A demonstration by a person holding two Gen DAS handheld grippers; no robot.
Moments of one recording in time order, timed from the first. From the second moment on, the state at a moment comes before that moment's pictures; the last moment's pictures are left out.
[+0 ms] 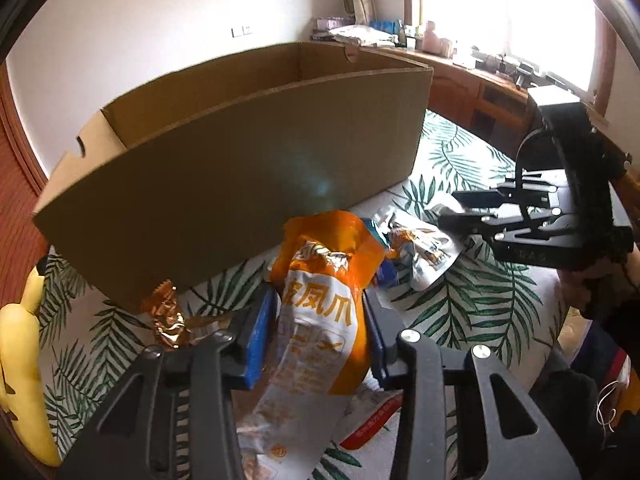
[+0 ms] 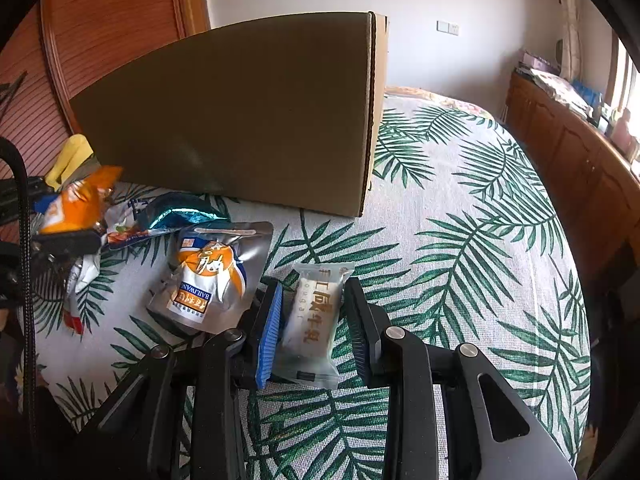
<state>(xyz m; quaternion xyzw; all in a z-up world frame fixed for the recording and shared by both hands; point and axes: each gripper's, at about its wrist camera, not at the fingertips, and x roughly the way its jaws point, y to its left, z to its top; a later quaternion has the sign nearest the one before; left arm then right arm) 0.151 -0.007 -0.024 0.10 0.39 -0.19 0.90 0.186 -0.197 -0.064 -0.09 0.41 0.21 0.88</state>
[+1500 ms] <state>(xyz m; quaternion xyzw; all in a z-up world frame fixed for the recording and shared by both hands) 0.149 0.000 0.061 0.04 0.30 -0.20 0.93 0.156 -0.204 0.007 -0.06 0.34 0.22 0.91</state>
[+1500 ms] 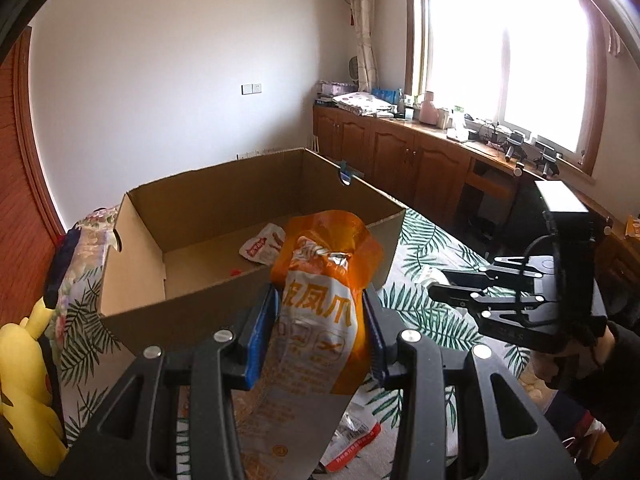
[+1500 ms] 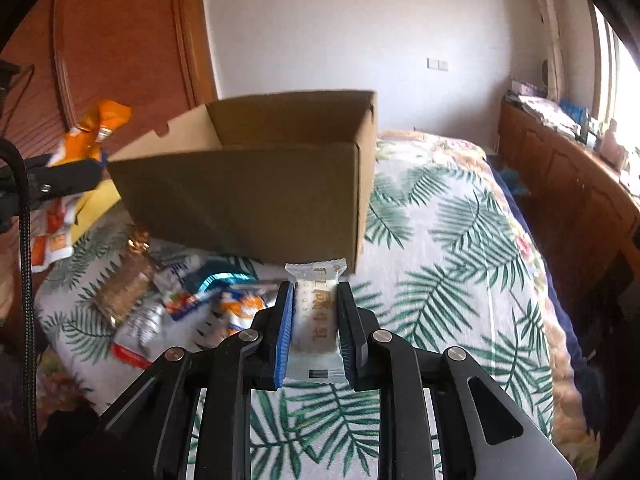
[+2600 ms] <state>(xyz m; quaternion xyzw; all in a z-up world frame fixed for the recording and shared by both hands) 0.196 0.037 0.127 -0.01 0.25 -0.17 0.95 0.192 -0.141 0.097 -0.07 0.27 0.26 0.92</state>
